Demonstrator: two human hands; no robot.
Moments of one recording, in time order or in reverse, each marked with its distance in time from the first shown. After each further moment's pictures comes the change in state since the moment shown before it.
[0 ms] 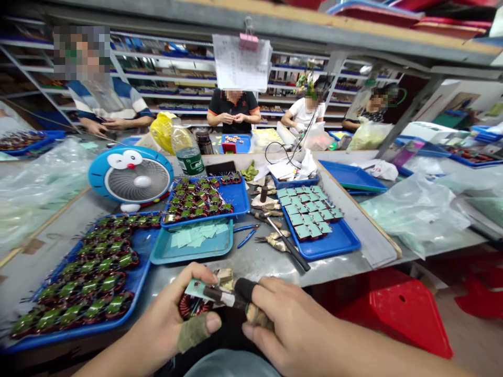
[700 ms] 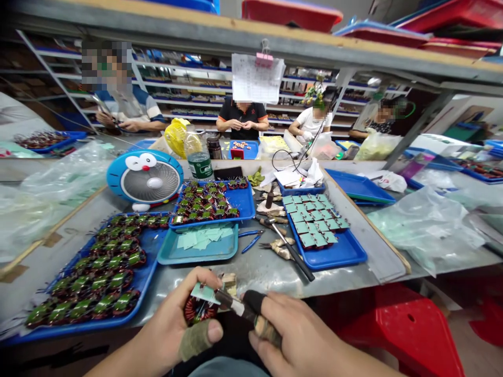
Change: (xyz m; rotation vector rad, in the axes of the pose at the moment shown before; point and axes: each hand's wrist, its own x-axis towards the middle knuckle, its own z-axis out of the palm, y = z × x) left_hand -0.003 -0.001 0.007 -0.154 0.044 0.056; right_hand -0.004 0.008 0.018 0.037 0.100 -0.041
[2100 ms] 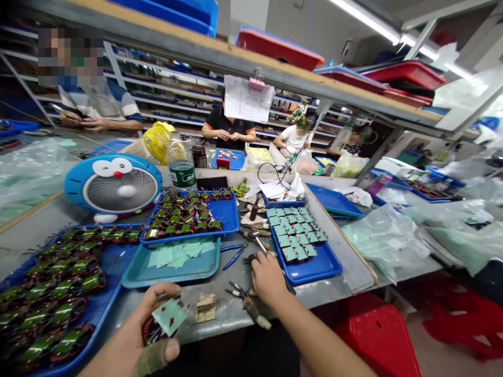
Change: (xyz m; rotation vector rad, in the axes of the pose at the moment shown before) left_hand -0.003 -0.051 -0.032 -0.106 0.316 -0.077; right_hand 0.100 0.140 0.037 -0.668 0.220 0.269
